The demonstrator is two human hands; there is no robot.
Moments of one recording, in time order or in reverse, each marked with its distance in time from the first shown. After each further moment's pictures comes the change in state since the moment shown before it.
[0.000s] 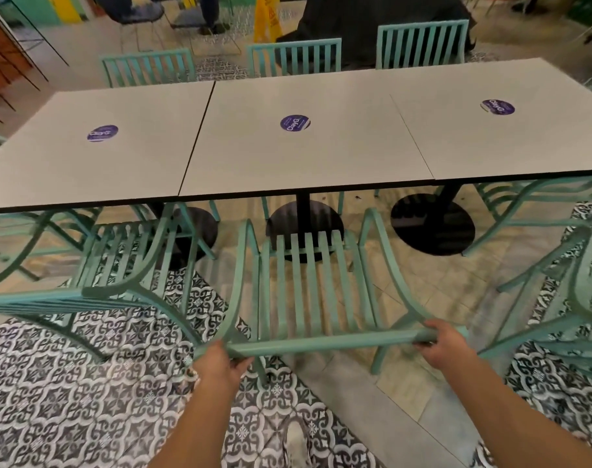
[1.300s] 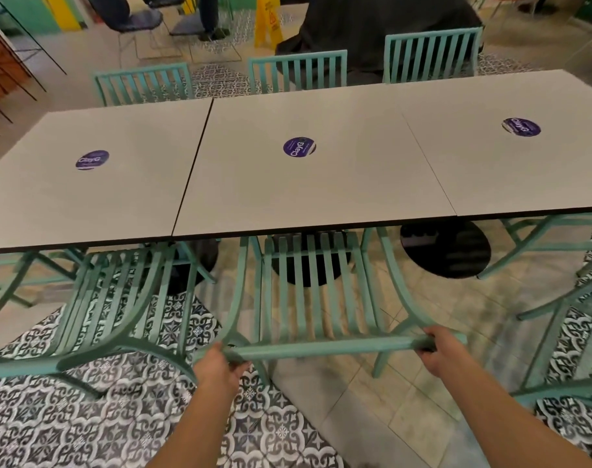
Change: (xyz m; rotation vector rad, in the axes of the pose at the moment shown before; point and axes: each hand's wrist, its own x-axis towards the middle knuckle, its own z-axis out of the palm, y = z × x) left_hand 0.054 0.078 0.108 0.025 -0.010 -0.001; right_hand 0.046 -0.058 0.124 0.080 0.001 0.023
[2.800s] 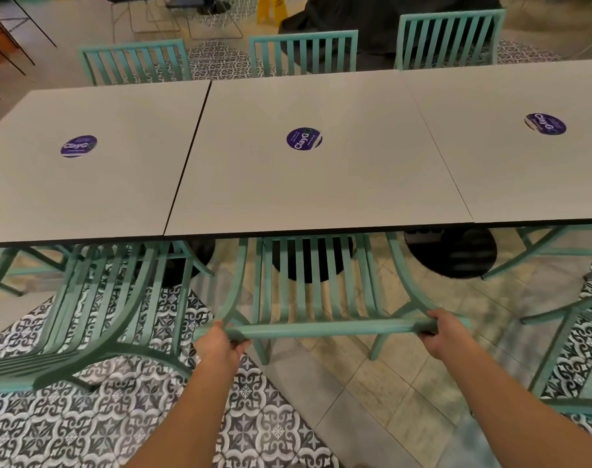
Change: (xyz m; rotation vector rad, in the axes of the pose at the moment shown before) left_hand 0.032 0.030 0.062 -0.009 0.028 0.020; right_hand 0.026 -0.030 0.060 -0.030 0.022 -0.050
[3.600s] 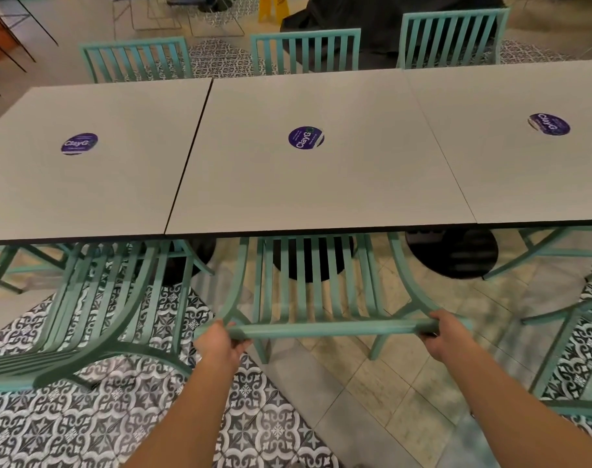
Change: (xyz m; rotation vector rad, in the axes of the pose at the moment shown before) left_hand 0.009 0.001 0.002 0.064 -0.018 0.036; right_hand 0.009 0.002 0.001 0.006 -0.007 -0.003
